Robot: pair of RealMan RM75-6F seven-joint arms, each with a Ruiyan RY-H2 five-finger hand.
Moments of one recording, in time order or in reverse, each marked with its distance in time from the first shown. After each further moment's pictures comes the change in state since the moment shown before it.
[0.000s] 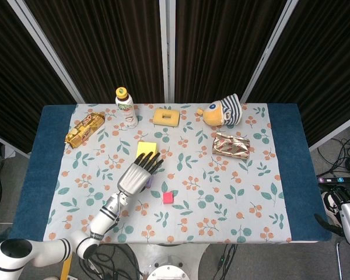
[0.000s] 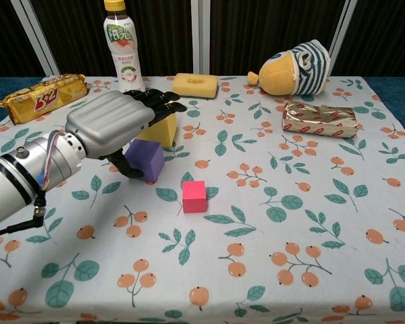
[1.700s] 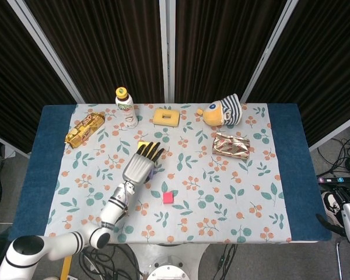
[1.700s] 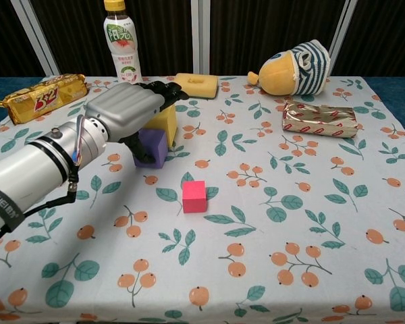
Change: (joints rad) left arm -0.071 -0.090 -0.131 0.101 -0.136 -0.106 0.023; right arm -0.006 0.002 0.006 0.001 0.016 -0.006 -0.003
